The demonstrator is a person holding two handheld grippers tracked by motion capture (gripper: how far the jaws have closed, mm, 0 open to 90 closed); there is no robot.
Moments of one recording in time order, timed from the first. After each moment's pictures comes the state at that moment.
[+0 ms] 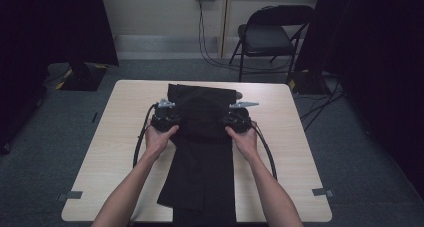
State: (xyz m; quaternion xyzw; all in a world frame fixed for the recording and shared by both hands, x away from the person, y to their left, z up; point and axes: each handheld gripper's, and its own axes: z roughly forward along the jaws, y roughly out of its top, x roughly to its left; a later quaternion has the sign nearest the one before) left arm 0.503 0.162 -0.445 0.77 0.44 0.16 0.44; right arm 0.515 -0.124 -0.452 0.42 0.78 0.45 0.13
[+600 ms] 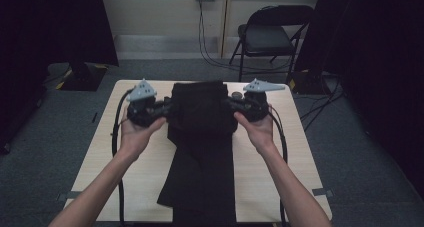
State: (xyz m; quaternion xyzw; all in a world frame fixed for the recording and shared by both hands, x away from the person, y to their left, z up) left arm 0.398 0.176 -0.319 0.76 0.33 0.20 0.52; right arm 0.444 -0.135 -0.320 0.32 0.76 0.54 0.17
